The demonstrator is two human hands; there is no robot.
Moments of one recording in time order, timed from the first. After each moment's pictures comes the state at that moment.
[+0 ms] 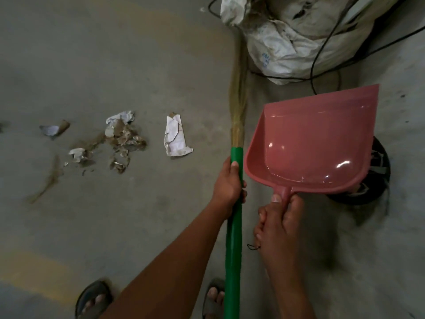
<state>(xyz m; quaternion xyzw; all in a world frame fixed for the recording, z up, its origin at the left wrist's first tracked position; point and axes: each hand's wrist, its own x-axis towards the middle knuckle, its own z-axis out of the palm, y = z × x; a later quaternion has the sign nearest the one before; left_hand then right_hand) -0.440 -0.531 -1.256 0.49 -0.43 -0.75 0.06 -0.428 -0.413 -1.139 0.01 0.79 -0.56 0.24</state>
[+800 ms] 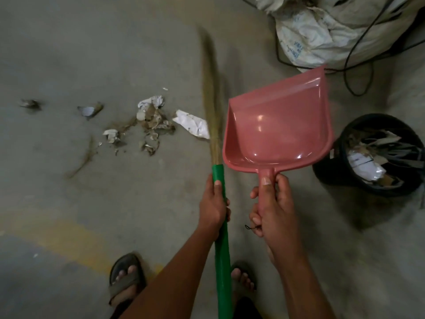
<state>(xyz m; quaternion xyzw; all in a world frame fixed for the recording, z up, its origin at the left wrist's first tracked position) -0.280 -0.532 -1.276 0.58 -0.43 -0.68 0.12 -0.356 -0.462 -1.125 -0.03 0.74 -0.56 0.38</state>
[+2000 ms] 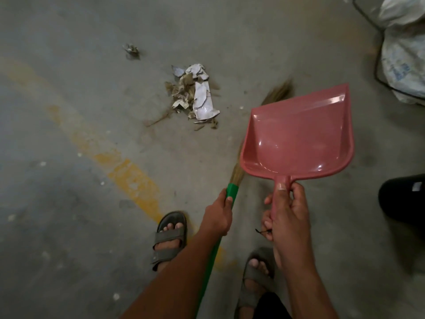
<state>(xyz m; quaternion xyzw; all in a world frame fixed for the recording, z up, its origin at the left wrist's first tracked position) -0.065 -0.544 -1.300 0.64 -0.51 -0.58 -0.02 -0.178 -0.511 -1.134 -0.09 0.76 -0.50 0.41</state>
